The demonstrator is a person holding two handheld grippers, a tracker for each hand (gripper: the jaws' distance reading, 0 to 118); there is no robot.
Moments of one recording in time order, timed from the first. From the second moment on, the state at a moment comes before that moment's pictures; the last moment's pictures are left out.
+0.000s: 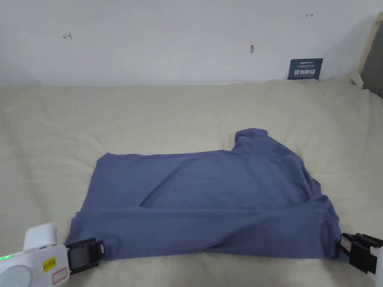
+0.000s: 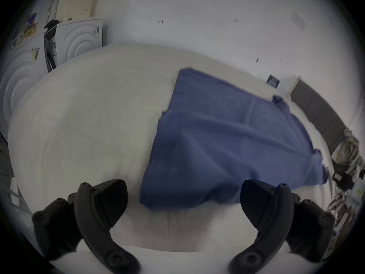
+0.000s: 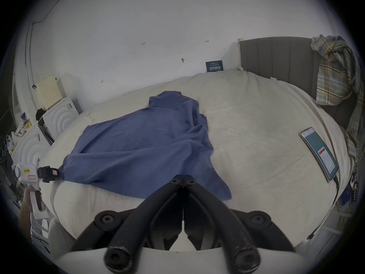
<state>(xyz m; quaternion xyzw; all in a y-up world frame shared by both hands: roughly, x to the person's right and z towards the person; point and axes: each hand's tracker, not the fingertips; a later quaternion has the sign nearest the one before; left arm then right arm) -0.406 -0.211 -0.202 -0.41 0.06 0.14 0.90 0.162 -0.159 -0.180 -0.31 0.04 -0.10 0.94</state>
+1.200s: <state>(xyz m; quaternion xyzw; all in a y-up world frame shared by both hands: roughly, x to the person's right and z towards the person) -0.393 -0.143 -0.167 -0.38 0.05 0.06 0.92 0.147 -0.171 -0.217 -0.37 0.05 -0.05 0.92</state>
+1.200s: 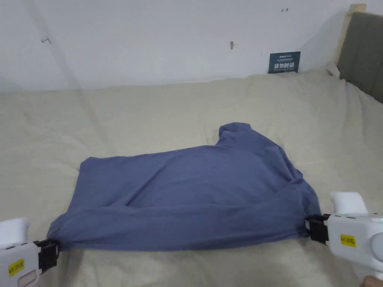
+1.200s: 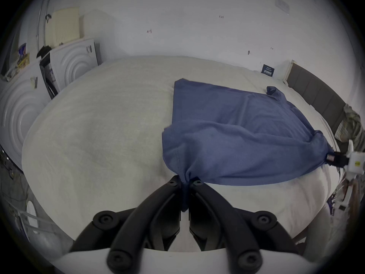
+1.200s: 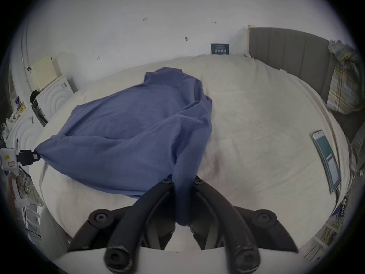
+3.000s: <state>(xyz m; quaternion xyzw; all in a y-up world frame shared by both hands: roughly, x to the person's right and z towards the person) -0.378 -0.124 -0.244 -0.32 0.07 0.06 0.94 0.121 -0.151 -0.481 -0.55 0.00 -0.03 0.84</state>
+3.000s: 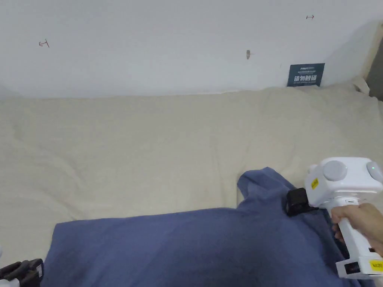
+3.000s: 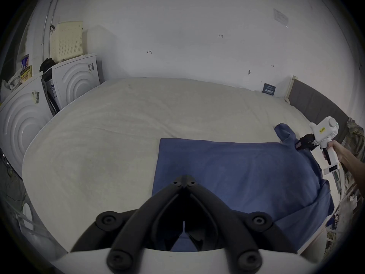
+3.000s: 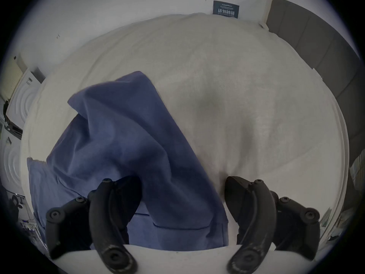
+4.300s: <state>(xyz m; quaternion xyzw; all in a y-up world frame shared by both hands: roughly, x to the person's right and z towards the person) -0.396 -0.148 -0.432 -0.47 0.04 0.02 0.88 0.132 -0.107 -0.474 -0.46 0.06 0.04 0.88</state>
